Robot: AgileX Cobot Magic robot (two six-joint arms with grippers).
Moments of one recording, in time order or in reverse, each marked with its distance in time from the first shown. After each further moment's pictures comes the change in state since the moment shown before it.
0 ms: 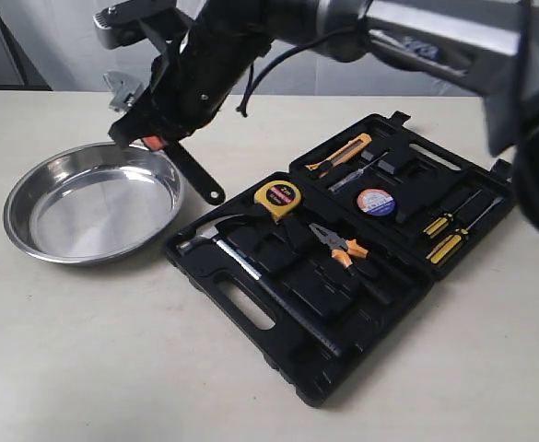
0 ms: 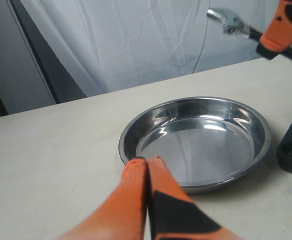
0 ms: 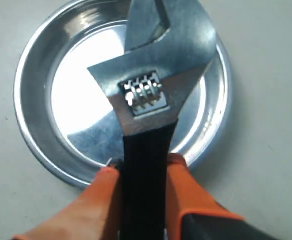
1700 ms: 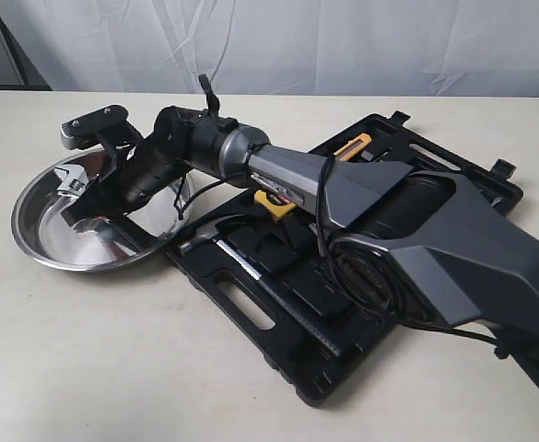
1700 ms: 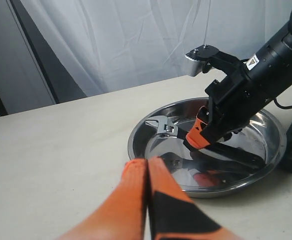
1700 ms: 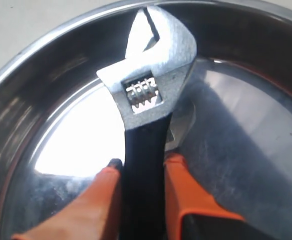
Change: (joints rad) left arm 0.000 0.000 0.000 0.000 0.000 0.000; right arm 0.070 0.483 -0.349 0.243 -0.229 -0.103
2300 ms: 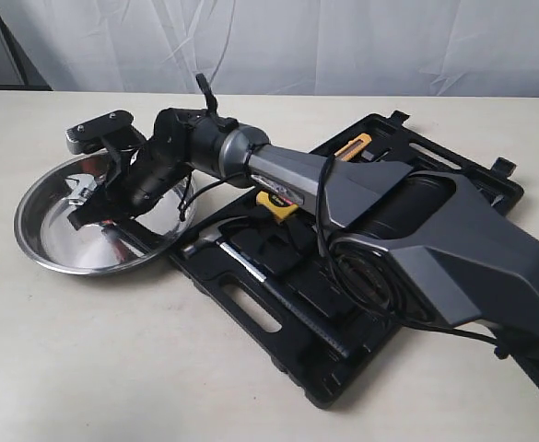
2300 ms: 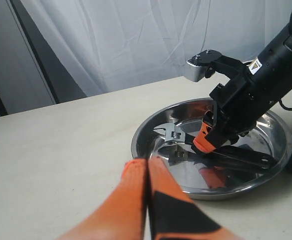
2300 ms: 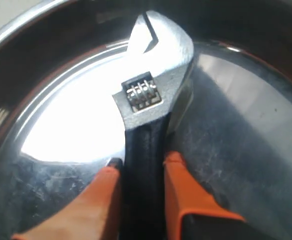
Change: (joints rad) left arm 0.000 0.000 0.000 0.000 0.000 0.000; right arm 0.000 0.000 0.000 -0.088 0.047 0.090
